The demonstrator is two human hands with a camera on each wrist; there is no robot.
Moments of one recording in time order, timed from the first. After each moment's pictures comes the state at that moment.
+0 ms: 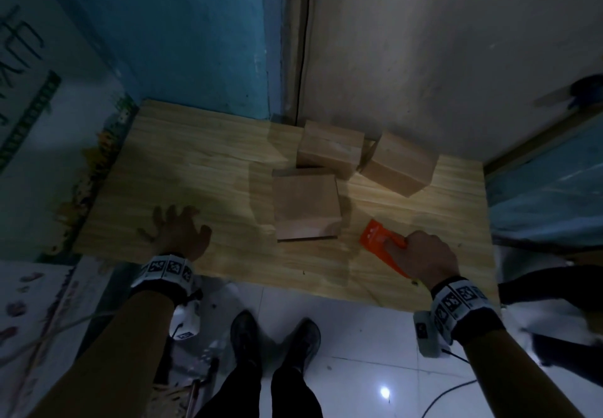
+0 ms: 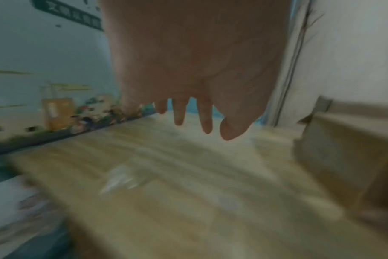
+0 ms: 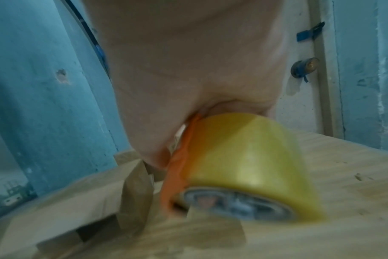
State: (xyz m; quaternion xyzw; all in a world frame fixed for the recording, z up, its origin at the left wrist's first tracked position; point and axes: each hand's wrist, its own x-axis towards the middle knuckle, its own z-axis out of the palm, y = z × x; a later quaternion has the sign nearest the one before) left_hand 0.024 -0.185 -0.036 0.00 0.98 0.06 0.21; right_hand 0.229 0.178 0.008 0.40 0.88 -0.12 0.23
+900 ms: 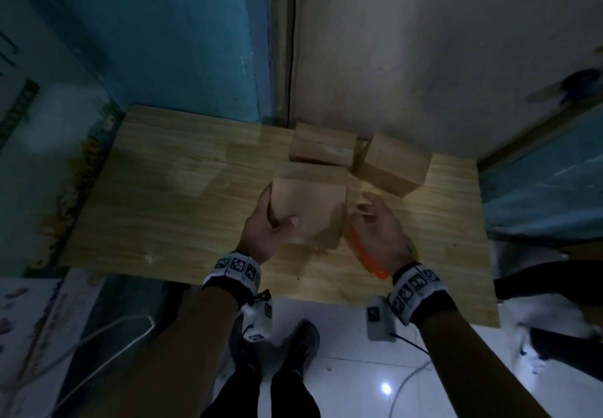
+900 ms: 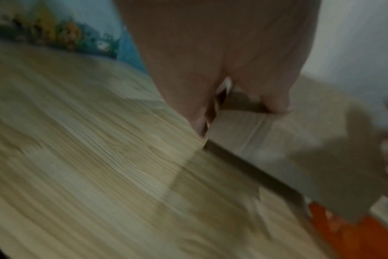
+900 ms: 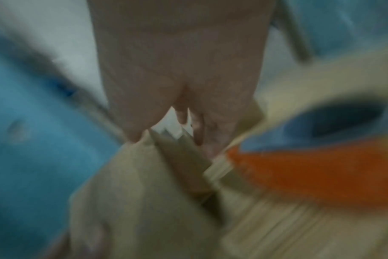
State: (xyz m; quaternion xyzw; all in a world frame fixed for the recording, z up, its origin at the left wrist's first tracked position) left_hand 0.064 -0.064 -0.044 0.09 0.77 0.56 0.29; right_hand 0.181 0.138 0.015 0.36 0.80 -0.48 0.02
